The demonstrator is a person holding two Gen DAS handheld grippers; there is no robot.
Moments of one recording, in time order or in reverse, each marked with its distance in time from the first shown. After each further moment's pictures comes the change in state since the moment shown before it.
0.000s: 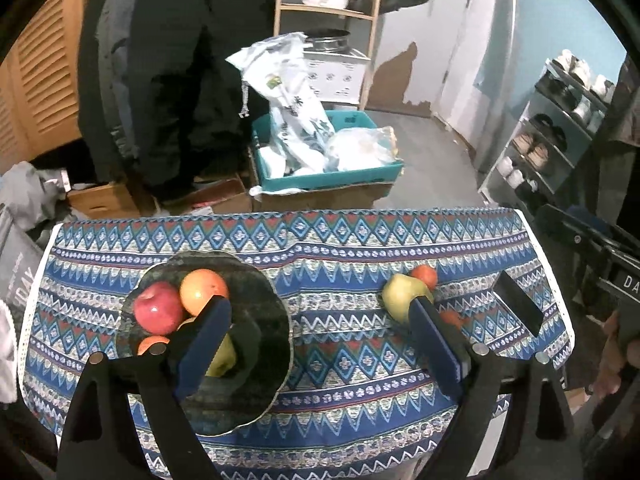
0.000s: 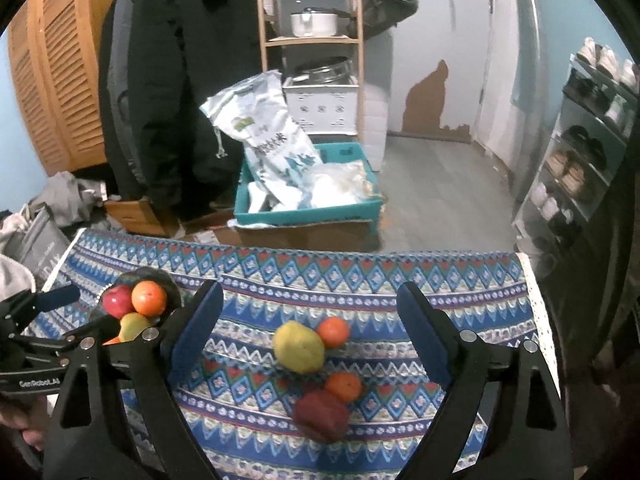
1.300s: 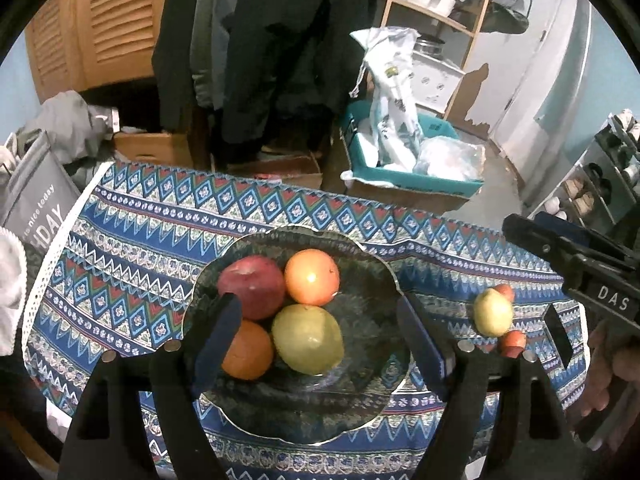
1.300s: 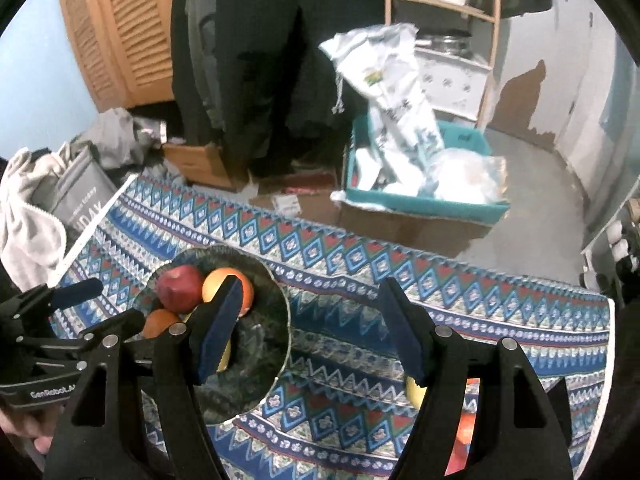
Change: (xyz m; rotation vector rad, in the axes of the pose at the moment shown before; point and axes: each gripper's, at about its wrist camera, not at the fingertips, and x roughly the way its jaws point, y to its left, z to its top) left arm 0.015 0.132 -0.017 -0.213 0.025 0.090; right arm 0.097 0.143 0.019 -0.174 0.140 0.203
